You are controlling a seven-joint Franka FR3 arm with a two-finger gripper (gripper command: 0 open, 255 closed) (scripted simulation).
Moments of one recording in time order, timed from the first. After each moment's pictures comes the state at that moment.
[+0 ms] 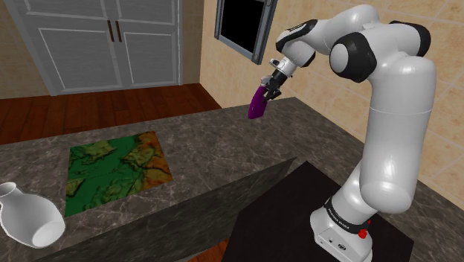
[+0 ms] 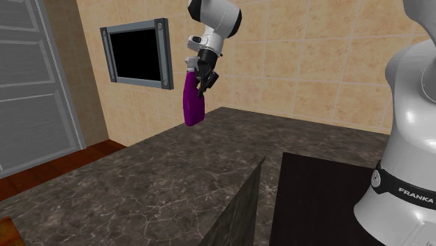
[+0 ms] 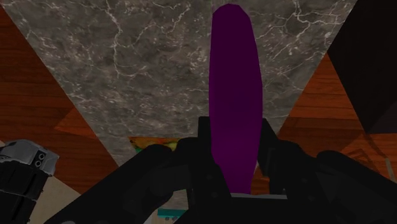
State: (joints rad) arm 0.21 0.42 -0.77 -1.79 0.81 1.75 -2.26
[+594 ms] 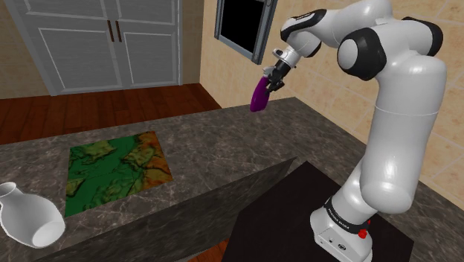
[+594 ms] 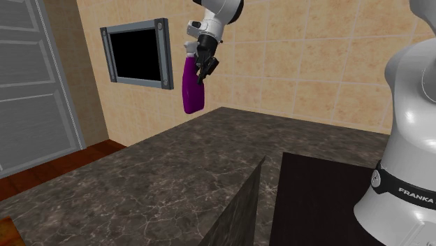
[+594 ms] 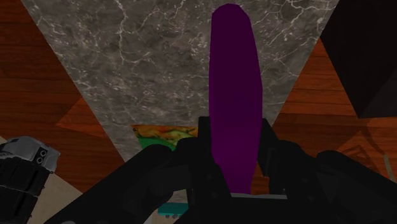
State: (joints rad) arm 0.22 0.37 -0.79 -1.74 0.77 1.69 -2.20
